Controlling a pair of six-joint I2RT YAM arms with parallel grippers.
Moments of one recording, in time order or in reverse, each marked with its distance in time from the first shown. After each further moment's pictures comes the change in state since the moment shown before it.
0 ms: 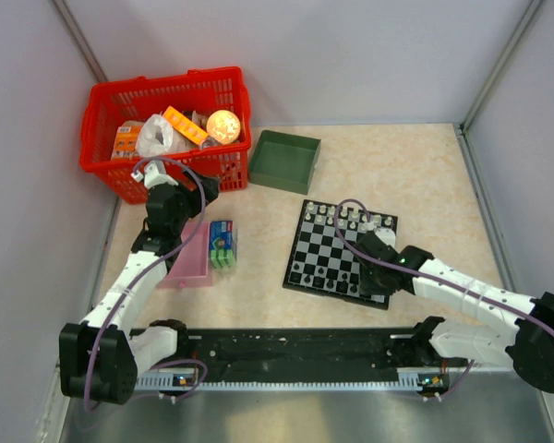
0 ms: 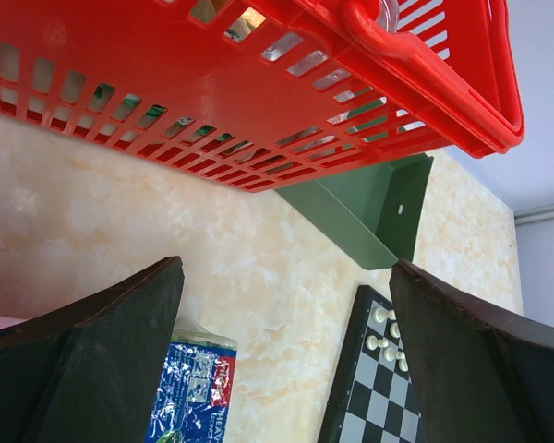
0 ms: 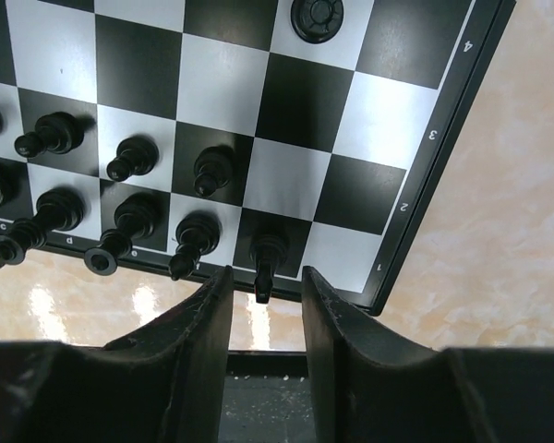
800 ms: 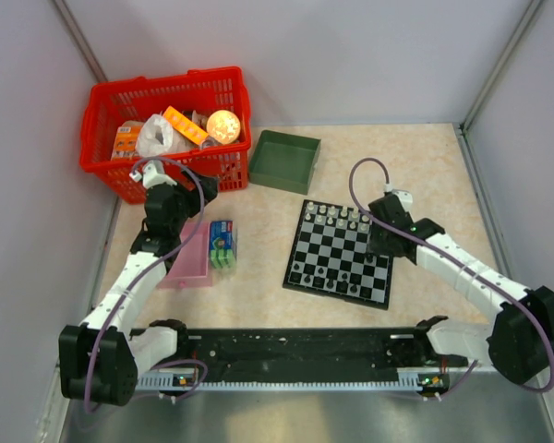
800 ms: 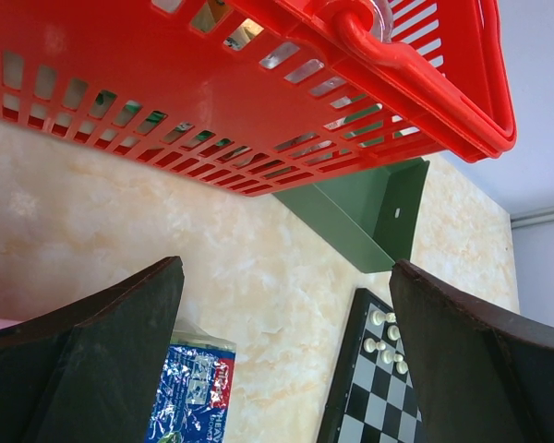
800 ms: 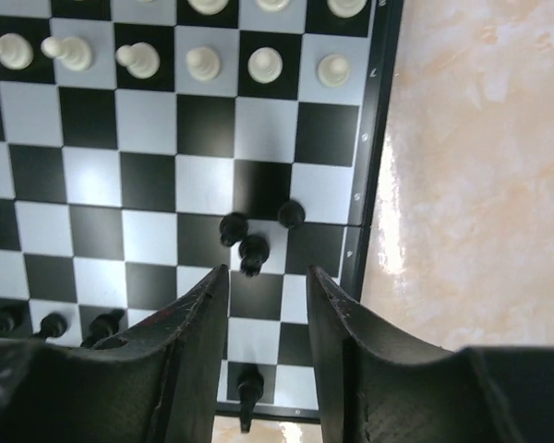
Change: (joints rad) left arm 0.005 -0.009 0.000 0.003 0.003 0.000; right arm -0.278 0.082 0.158 0.135 0.069 -0.197
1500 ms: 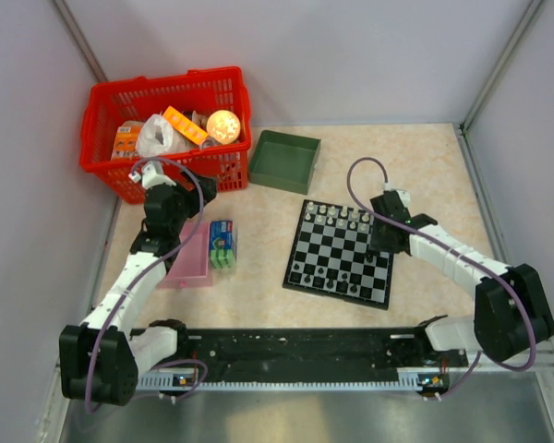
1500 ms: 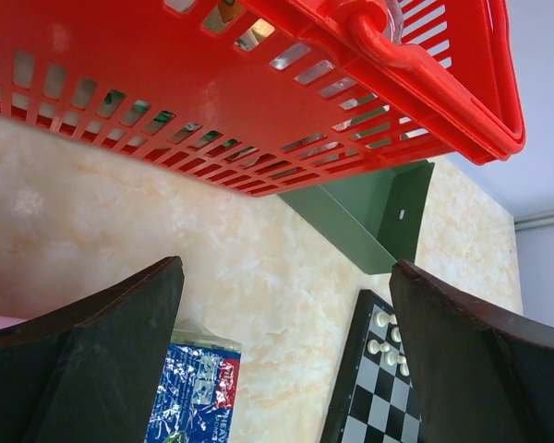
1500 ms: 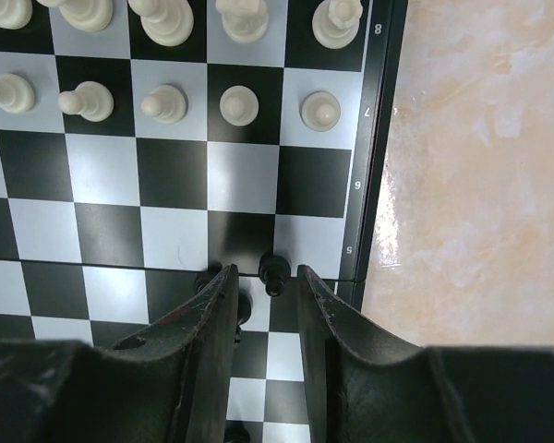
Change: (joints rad) left arm 0.008 0.000 -0.005 0.000 0.000 0.000; right arm -0.110 0.149 -0.013 0.127 -0.053 -0.074
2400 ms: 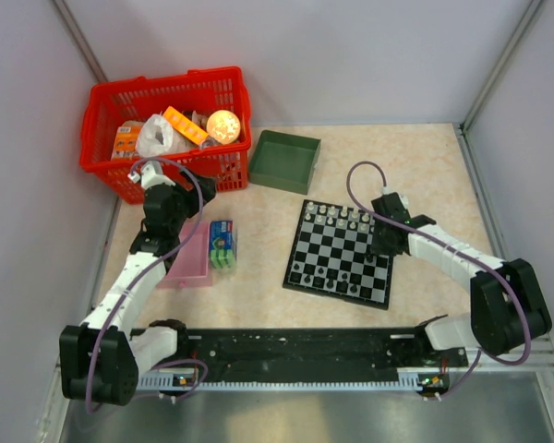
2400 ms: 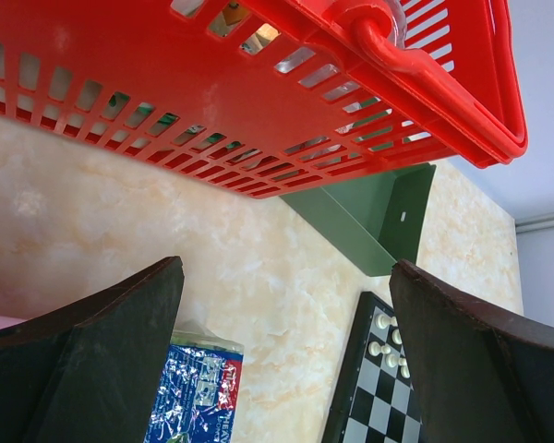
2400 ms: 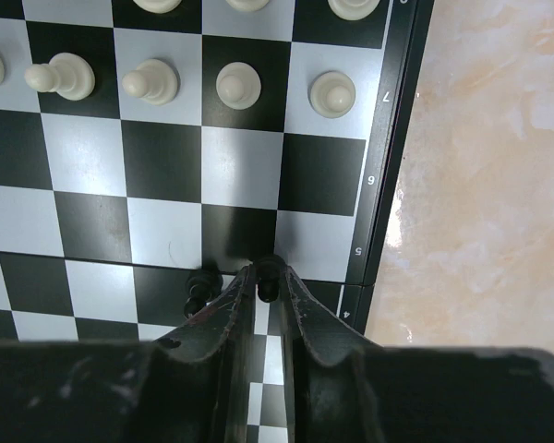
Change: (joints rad) left arm 0.007 0.000 0.000 0.000 0.001 0.000; right arm -0.028 0.034 -0.030 0.030 -0.067 -0.024
